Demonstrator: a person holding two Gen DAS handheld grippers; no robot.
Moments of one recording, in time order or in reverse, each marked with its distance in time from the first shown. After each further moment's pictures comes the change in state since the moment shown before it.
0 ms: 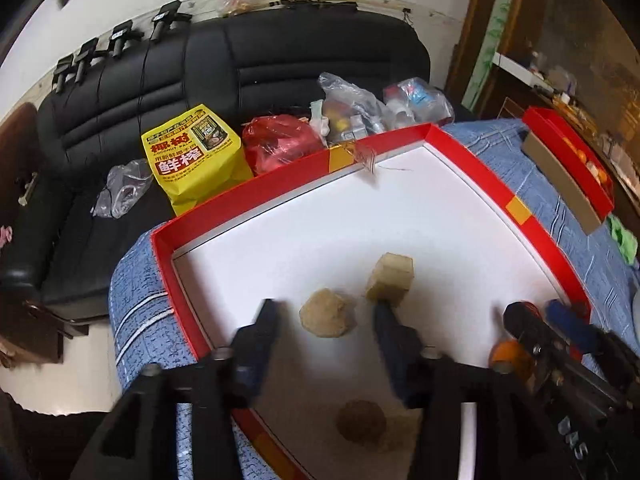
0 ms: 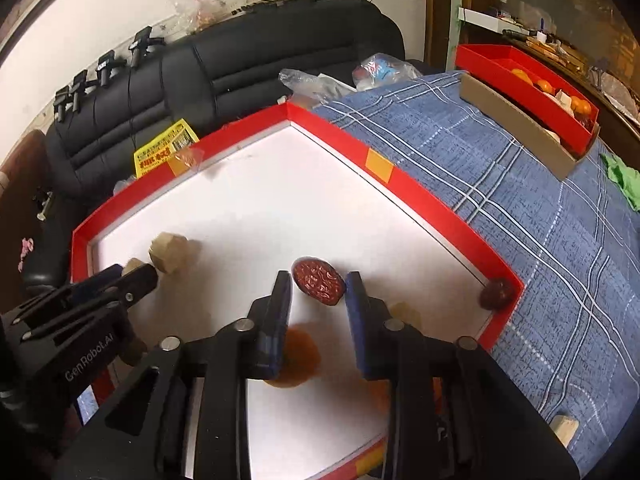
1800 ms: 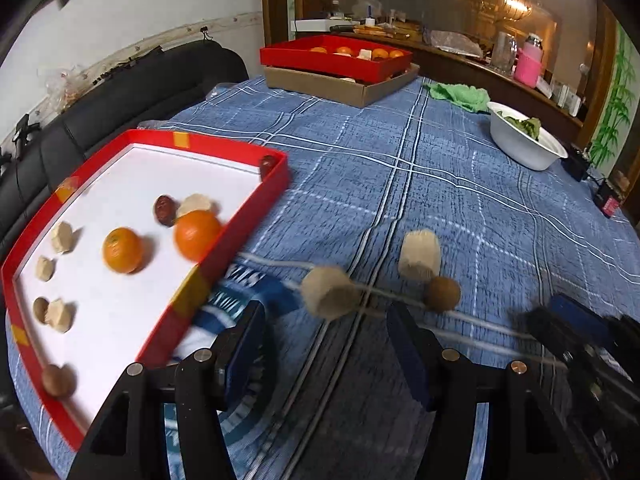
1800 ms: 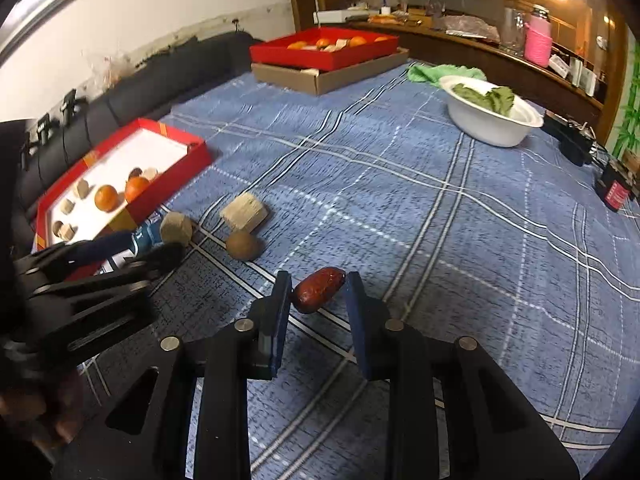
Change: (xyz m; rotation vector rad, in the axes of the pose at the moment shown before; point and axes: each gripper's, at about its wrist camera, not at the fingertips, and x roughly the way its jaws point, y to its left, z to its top) left arm -0.061 -0.216 -0.141 0.470 -0.067 -0.262; right arm -0.149 -0.177 -0.176 0.247 -0.118 -0.200
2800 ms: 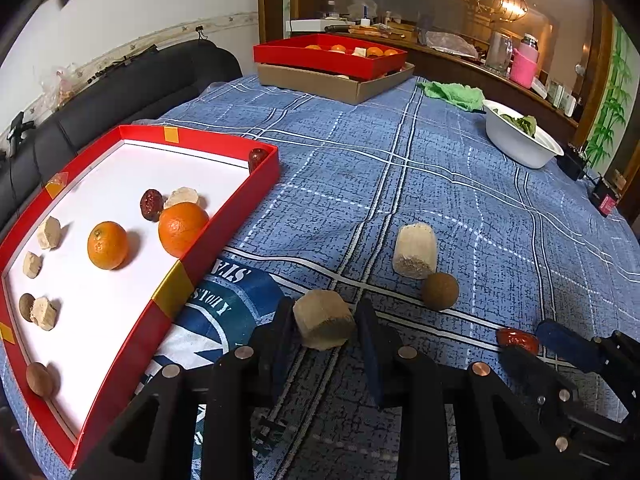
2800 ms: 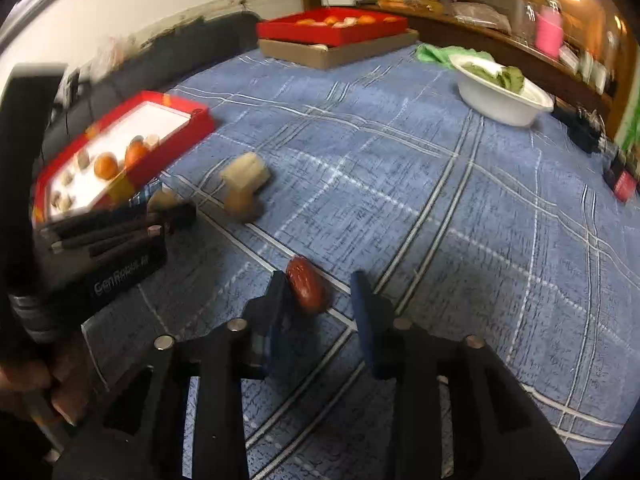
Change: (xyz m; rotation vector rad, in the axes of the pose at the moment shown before) left arm 0.004 -0.002 -0.009 -0.006 -0.009 -0.041; right arm 0.011 0.010 -0.014 -0.066 0.061 -0.001
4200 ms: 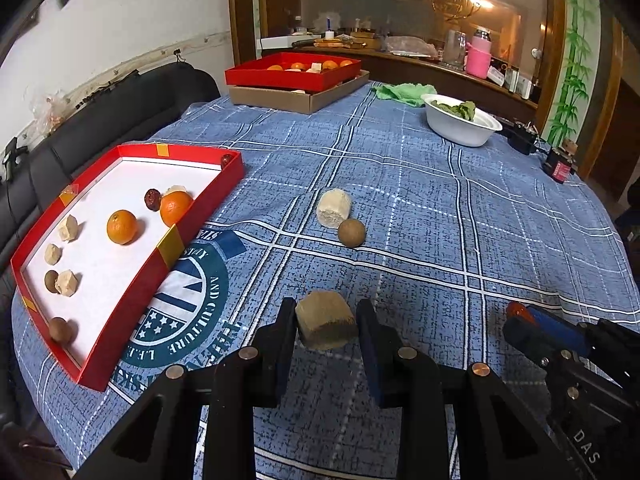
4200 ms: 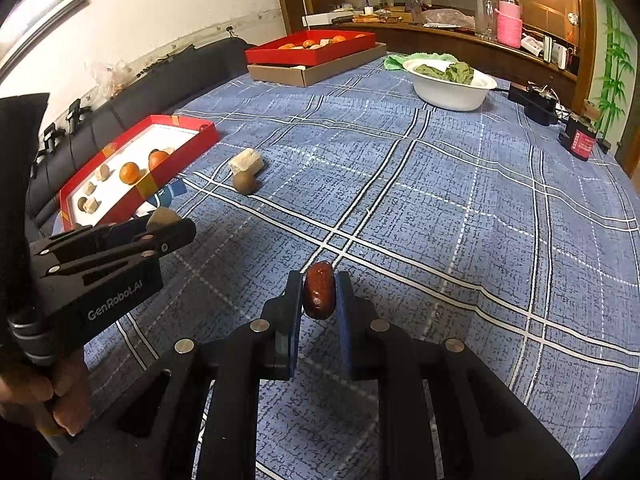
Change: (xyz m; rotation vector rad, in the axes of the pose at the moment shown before) left arm -0.068 -0.034 -0.045 0.088 -0.044 -0.043; right arm -0.061 -0.020 -0.048 0.113 -0.067 0.014
